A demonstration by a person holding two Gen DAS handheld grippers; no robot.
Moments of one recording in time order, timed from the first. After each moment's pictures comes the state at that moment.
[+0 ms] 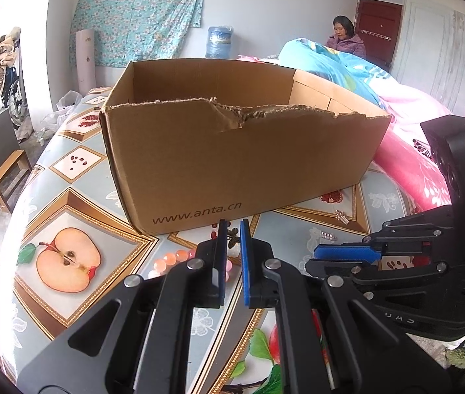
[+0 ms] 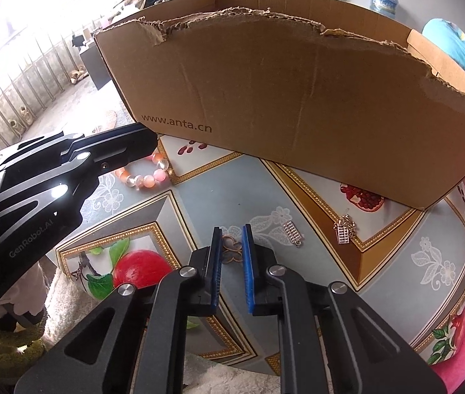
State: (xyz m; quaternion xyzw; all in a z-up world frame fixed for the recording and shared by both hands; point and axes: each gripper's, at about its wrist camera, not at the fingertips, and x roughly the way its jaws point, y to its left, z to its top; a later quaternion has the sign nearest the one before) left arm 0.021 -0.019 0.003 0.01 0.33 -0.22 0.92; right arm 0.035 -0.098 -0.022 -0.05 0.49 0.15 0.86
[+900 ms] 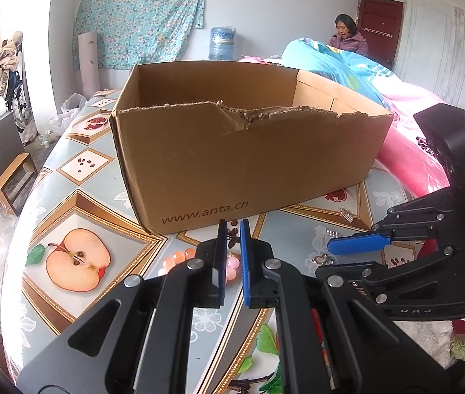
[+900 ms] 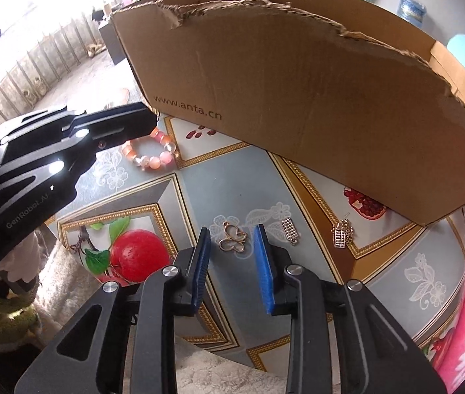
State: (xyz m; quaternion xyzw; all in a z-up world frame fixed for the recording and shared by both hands) left arm 0.017 -0.018 0.006 0.02 0.33 -0.21 0.92; right arm 0.040 -0.117 -0.023 -0.11 0.52 0.19 0.83
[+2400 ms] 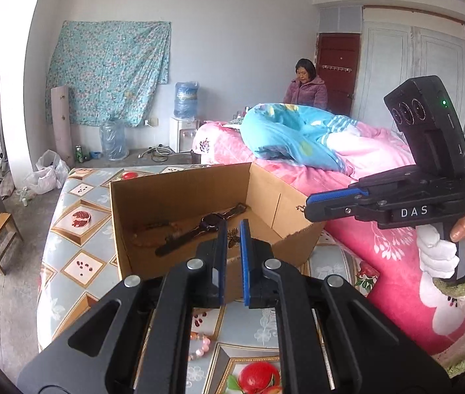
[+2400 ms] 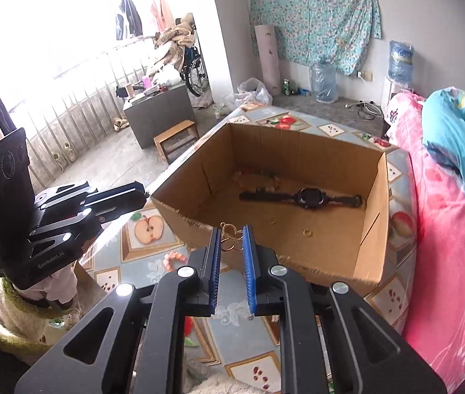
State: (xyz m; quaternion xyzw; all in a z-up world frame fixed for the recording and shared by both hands) left arm 0.016 -0.022 0.135 0.02 0.23 -0.29 0.93; right arm 0.058 -0.205 0.138 -0.02 0.38 0.24 0.89
